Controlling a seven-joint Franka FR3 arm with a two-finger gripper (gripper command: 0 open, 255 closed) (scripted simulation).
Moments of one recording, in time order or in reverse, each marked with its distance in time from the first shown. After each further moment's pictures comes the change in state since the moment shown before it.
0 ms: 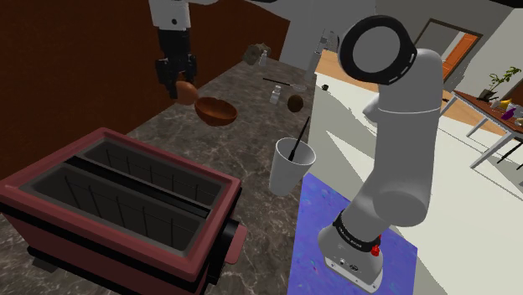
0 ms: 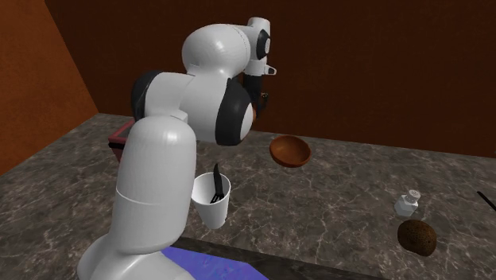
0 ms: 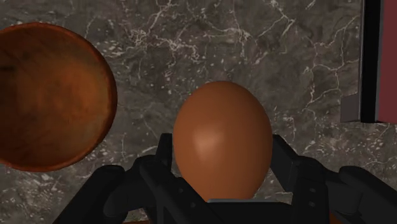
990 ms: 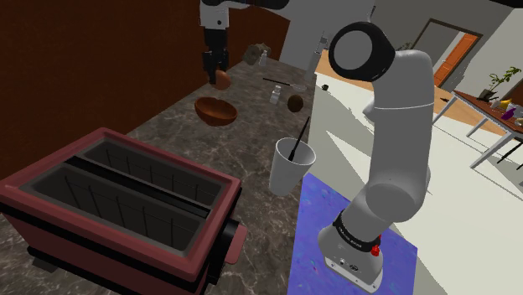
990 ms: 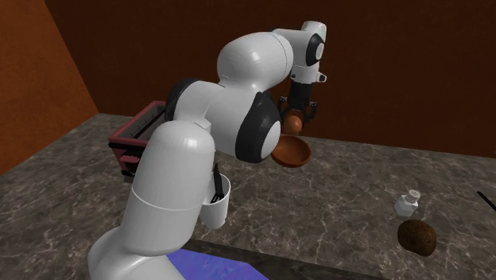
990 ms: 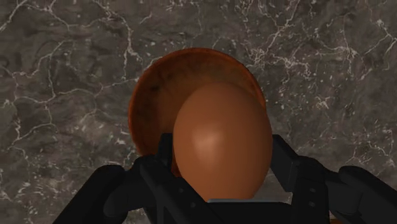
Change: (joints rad) arm -0.193 0.060 -0.086 0.099 -0.033 -0.039 -0.280
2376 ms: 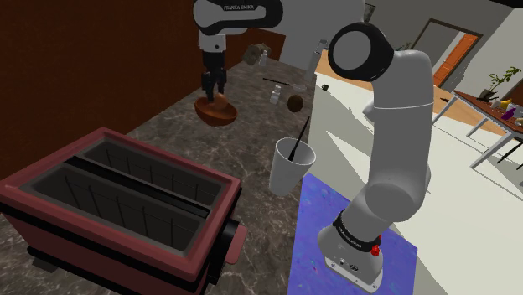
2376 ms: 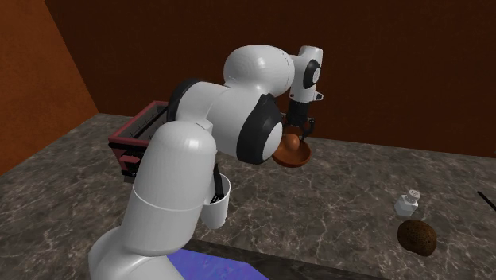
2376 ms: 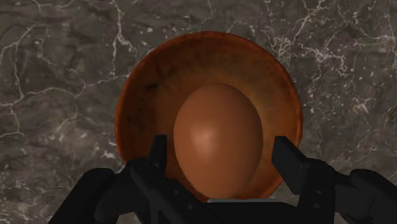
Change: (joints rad) arm -0.013 0.005 -0.003 -0.173 -0.002 0.177 0.001
